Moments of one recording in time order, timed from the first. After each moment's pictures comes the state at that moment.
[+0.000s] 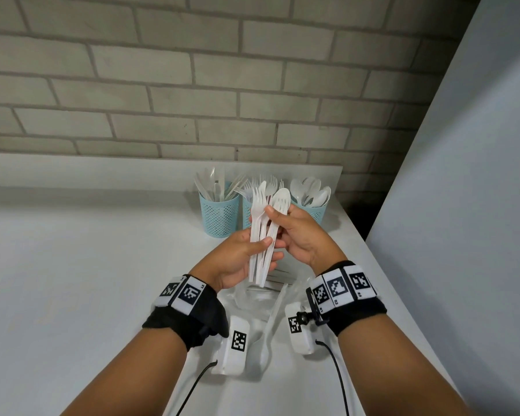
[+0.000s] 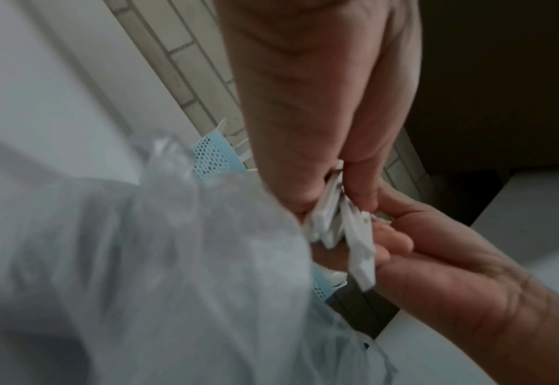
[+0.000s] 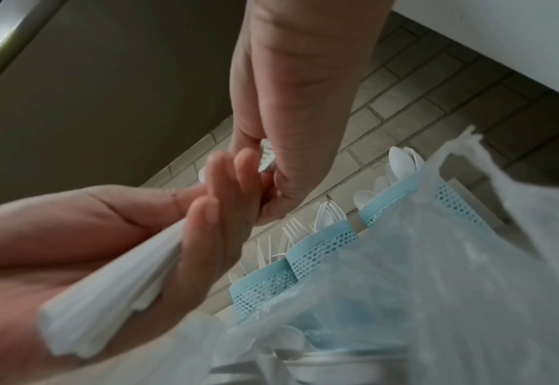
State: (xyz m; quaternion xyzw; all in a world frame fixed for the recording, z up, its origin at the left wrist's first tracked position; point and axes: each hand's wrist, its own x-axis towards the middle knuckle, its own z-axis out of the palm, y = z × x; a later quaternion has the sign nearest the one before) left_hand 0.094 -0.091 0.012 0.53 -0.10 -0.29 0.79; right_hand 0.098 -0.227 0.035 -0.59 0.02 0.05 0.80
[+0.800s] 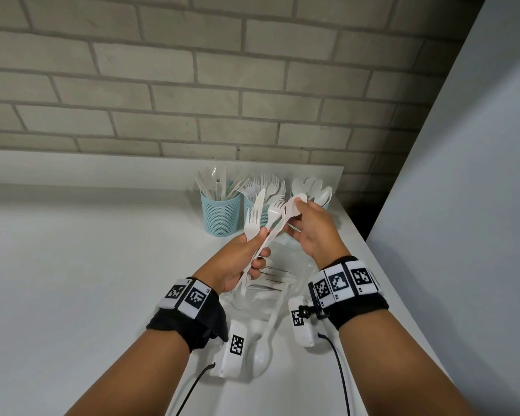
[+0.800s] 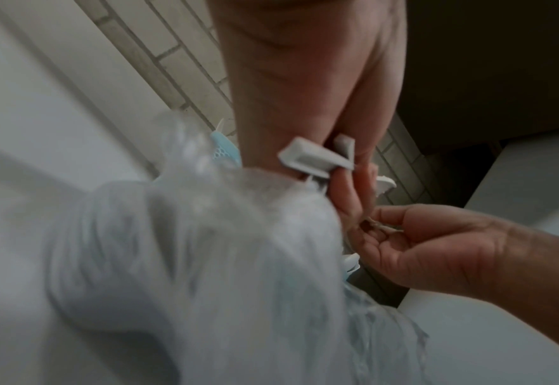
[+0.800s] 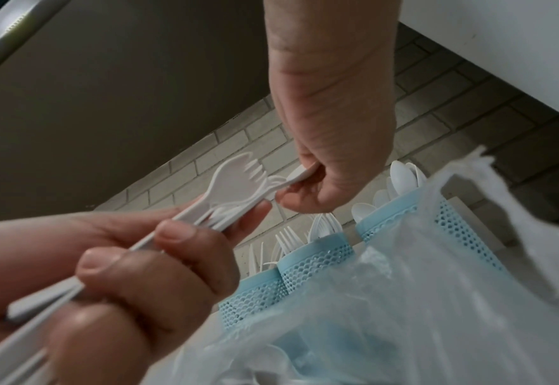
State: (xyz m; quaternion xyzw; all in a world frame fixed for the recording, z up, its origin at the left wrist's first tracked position) left_hand 0.094 -0.093 0.004 0.59 -0.06 -0.28 0.76; right_hand 0.110 -0.236 0.038 -0.56 0.19 -0.07 0.81
